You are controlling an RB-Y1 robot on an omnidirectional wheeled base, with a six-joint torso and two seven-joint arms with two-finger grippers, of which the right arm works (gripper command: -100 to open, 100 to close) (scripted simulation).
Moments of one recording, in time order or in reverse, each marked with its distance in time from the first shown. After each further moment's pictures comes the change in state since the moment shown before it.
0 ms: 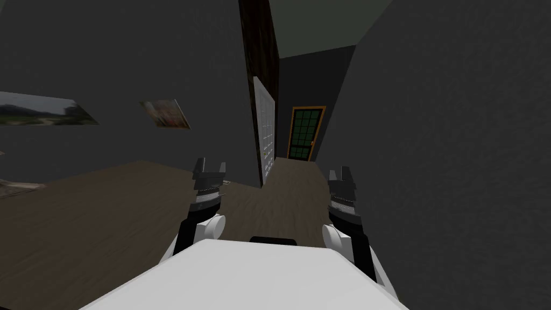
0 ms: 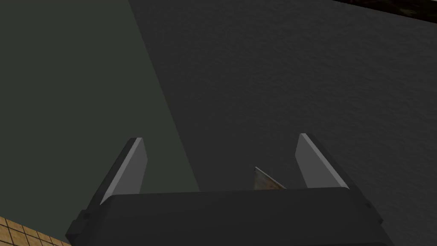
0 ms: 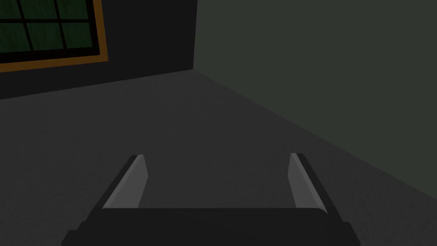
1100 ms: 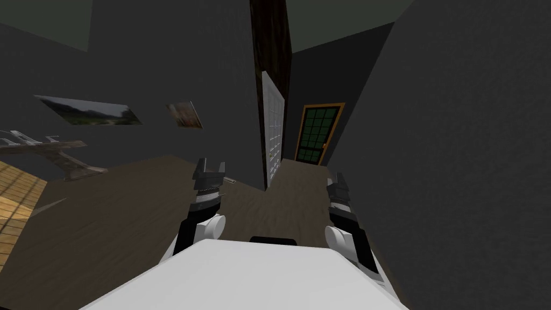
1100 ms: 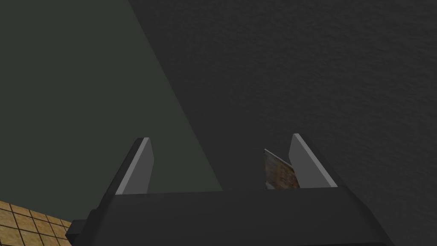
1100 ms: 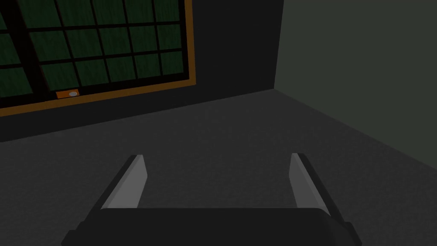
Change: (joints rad) arm -0.028 -0.064 -0.045 0.134 -0.222 0.161 0.078
